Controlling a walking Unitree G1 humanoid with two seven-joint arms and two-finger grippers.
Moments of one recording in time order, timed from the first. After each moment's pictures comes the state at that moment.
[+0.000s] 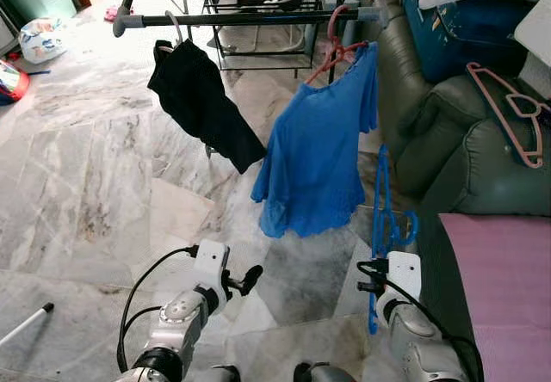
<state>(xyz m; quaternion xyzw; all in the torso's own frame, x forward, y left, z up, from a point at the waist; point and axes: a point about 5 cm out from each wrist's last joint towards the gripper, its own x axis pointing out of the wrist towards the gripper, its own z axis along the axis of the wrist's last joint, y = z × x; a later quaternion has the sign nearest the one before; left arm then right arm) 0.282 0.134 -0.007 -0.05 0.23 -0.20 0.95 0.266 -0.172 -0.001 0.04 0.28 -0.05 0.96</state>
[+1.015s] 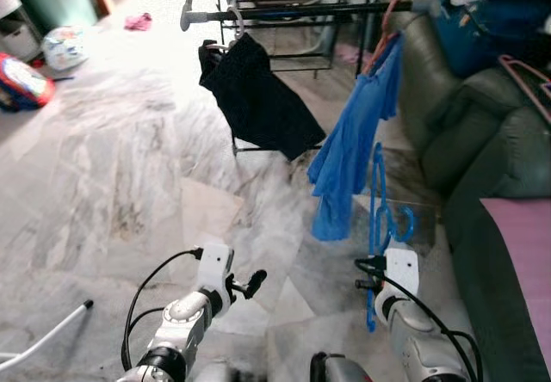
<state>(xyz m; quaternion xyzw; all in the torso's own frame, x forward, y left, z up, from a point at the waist) 0.283 0.126 -0.005 -0.04 0.23 -0.22 0.95 0.265 -0.173 -0.002 0.04 0.29 -0.04 0.96</state>
